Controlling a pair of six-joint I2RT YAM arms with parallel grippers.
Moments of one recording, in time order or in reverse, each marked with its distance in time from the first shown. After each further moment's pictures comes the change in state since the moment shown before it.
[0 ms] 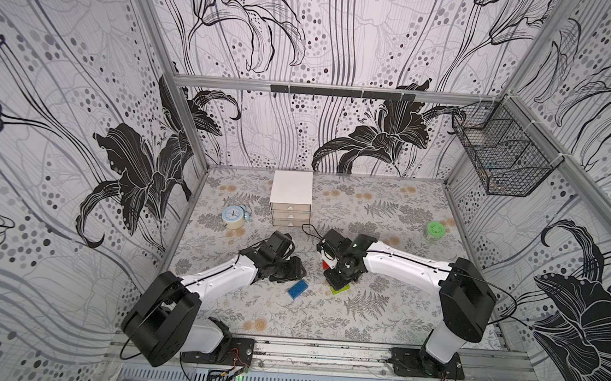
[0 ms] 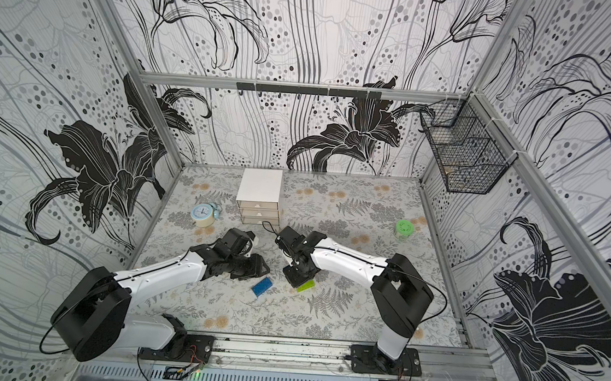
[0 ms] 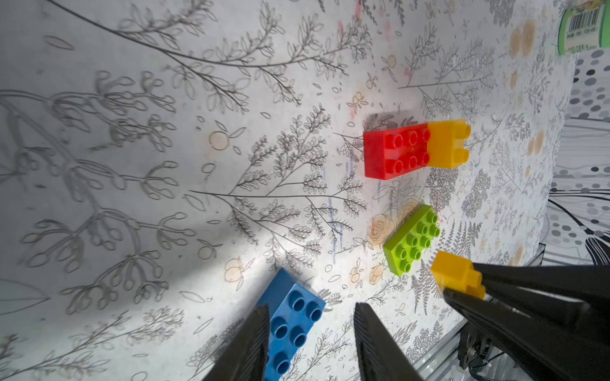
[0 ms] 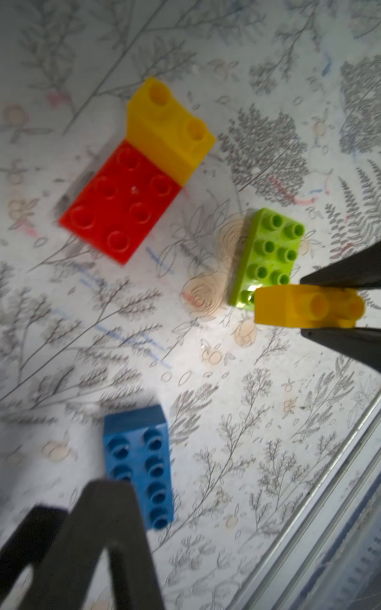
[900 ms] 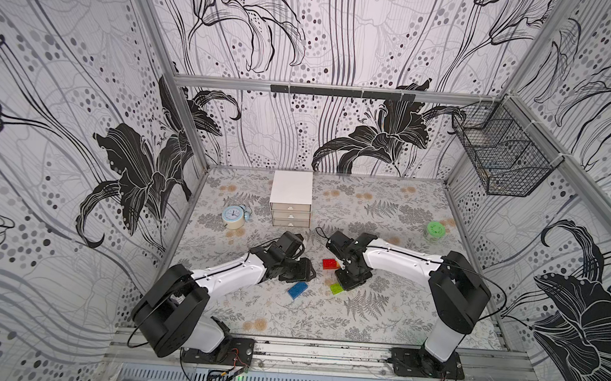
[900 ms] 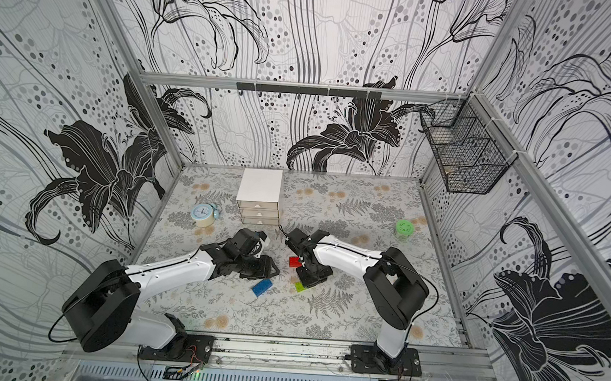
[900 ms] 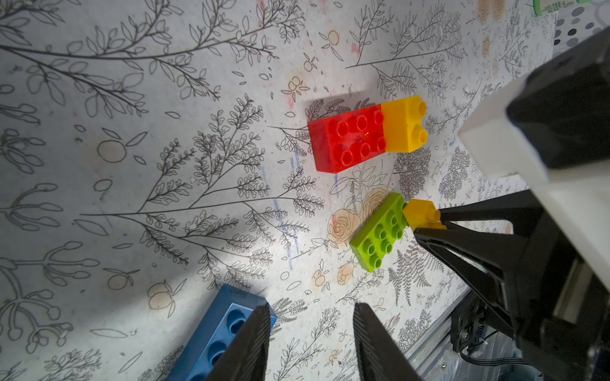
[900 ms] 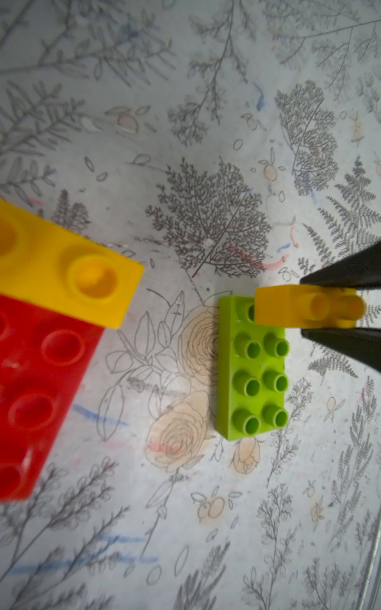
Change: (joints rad) left arm -0.065 0.053 0.047 0.038 0.015 0.007; right arm -0.068 0.060 -0.032 -0.067 0.073 0.092
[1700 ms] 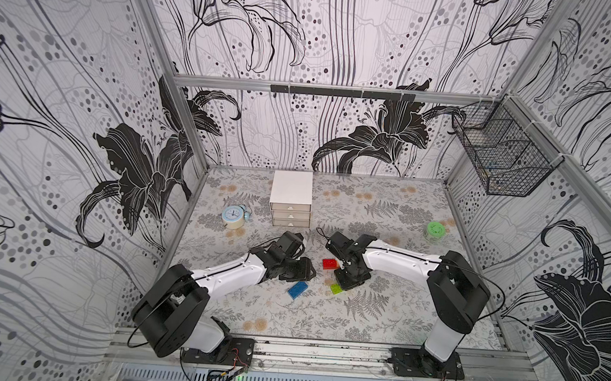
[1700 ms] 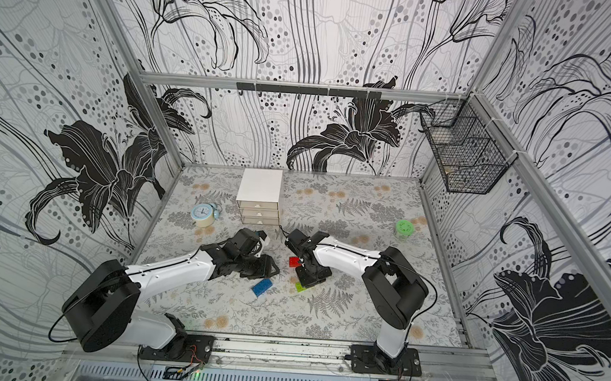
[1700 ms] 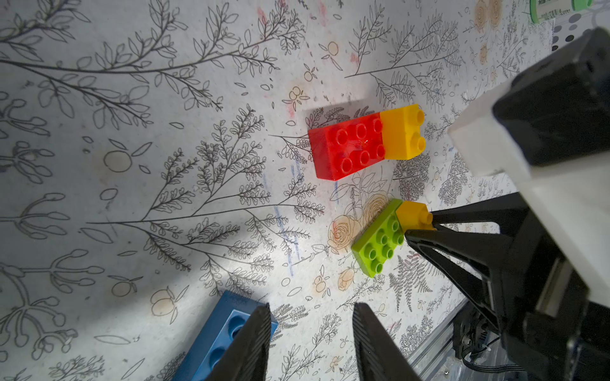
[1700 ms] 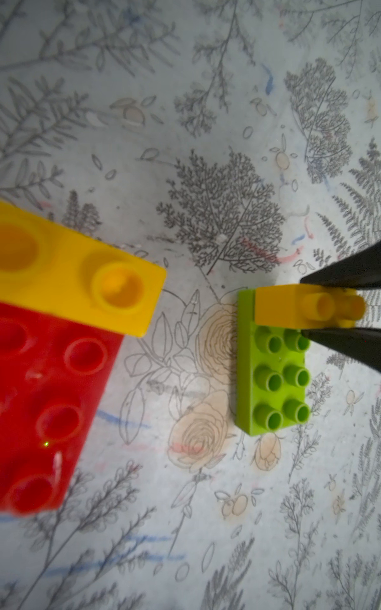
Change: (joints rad) left arm -0.001 0.000 -0.002 0.014 -0.016 -0.001; right arm 0.000 0.000 -0.027 0.053 0.000 0.060
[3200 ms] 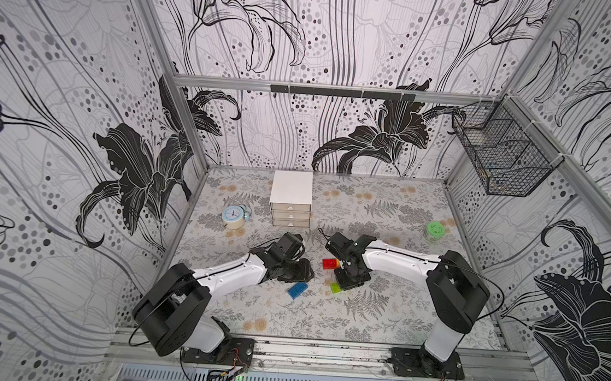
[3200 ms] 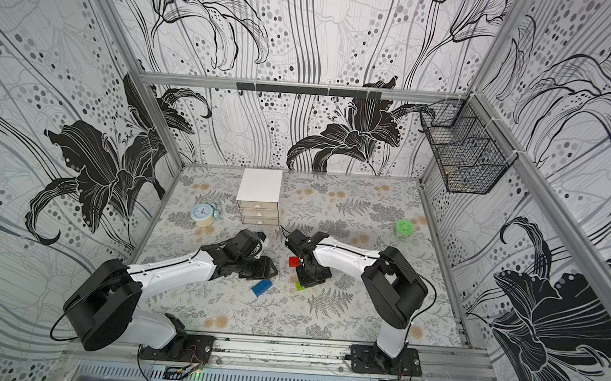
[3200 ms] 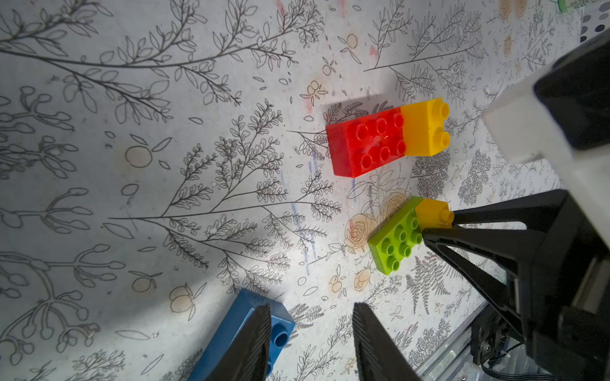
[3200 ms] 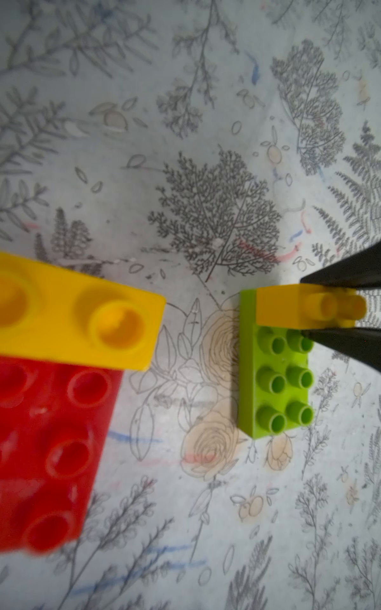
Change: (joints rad) left arm -0.004 0.008 -0.003 -0.019 -0.031 0.022; right arm 0.000 0.010 0.003 -0.003 0.001 0.074
